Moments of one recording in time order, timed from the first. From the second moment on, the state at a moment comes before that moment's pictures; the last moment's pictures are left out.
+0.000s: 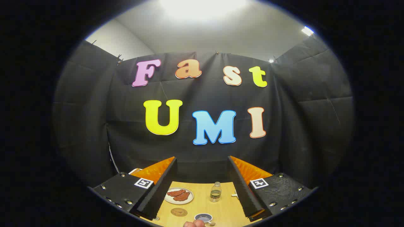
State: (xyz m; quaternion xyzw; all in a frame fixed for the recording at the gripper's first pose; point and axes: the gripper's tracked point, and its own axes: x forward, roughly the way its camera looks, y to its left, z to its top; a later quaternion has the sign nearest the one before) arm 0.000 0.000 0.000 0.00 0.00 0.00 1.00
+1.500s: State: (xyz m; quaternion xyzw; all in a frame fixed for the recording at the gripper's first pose) arm -0.022 0.123 -0.102 0.01 -0.04 0.09 1.00
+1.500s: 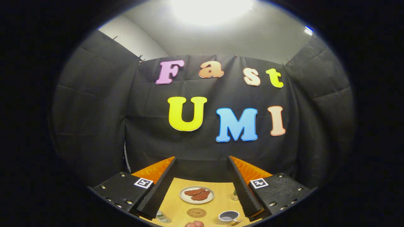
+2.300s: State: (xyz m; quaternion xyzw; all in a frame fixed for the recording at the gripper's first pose) arm -0.064 0.221 -0.311 -0.02 0.01 0.18 0.98
